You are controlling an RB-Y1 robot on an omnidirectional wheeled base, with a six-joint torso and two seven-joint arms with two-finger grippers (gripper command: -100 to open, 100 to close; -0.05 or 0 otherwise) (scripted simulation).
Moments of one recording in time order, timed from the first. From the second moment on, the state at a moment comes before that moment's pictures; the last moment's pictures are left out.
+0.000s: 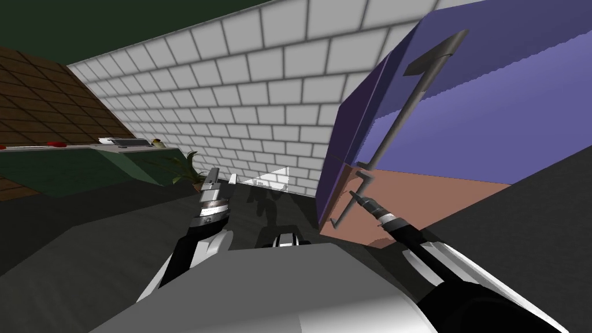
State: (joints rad) left arm 0.46 0.05 0.05 -2.32 0.10 -0.45 0.00; right arm 0.74 -0.78 -0.47 -1.93 0.28 -0.43 0.02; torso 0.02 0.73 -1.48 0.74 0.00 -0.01
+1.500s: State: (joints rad) left arm 0.46 0.05 0.05 -2.32 0.10 -0.45 0.00; right arm 0.85 -1.14 -0.70 -1.70 0.42 -0.27 0.19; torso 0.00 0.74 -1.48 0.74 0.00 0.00
